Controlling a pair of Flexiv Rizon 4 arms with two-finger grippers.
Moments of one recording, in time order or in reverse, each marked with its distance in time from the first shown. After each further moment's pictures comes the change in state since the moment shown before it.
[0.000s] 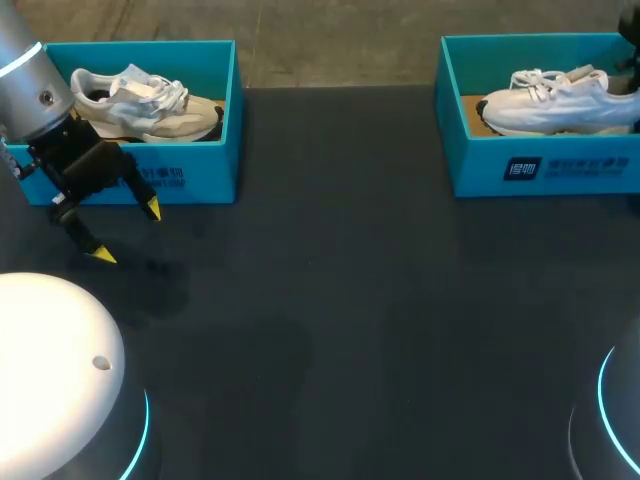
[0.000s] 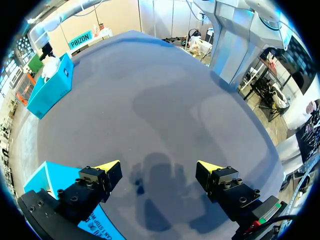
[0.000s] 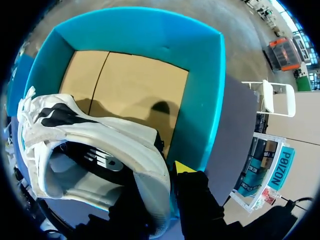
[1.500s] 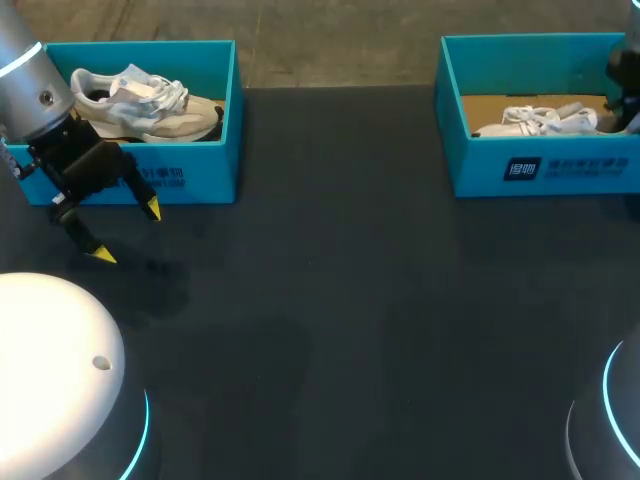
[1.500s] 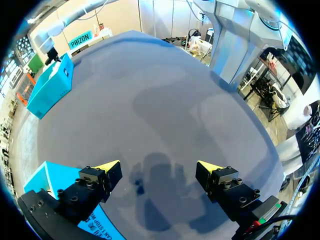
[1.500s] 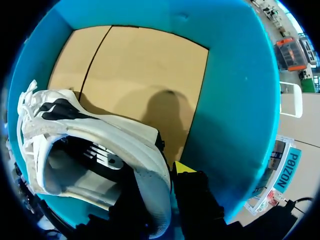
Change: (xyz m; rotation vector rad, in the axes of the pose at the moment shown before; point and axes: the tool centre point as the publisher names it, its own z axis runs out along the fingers) left arm 0.000 0.000 0.000 0.000 0.000 0.000; right arm 0.023 -0.018 0.064 0.033 0.037 -0.028
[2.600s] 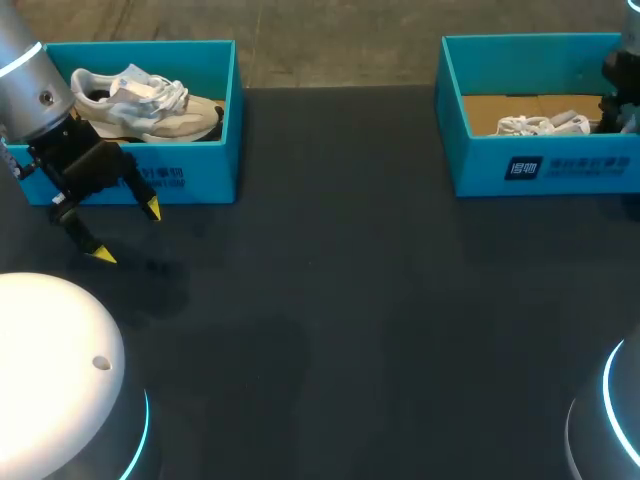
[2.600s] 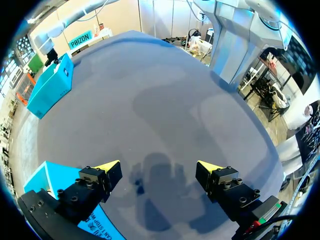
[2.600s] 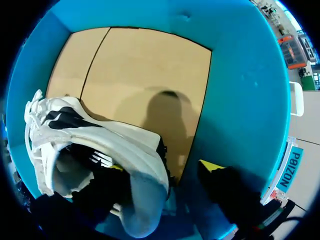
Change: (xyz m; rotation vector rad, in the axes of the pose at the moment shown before) left arm 0.000 0.000 0.000 0.000 0.000 0.000; right arm 0.005 0.009 0.000 -0.018 0.008 0.022
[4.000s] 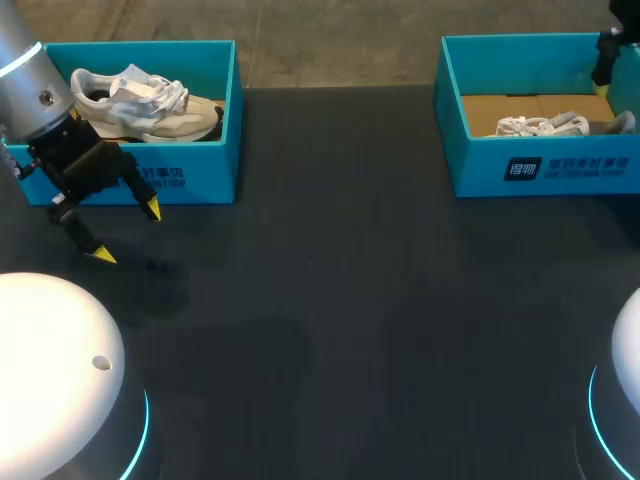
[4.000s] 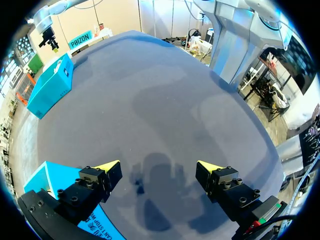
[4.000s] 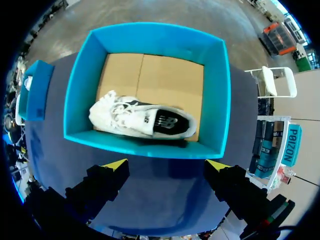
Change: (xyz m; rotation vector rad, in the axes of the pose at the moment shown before) left arm 0.000 0.000 0.000 0.000 0.000 0.000; right arm 0.070 -0.053 -0.159 -0.024 0.054 0.128
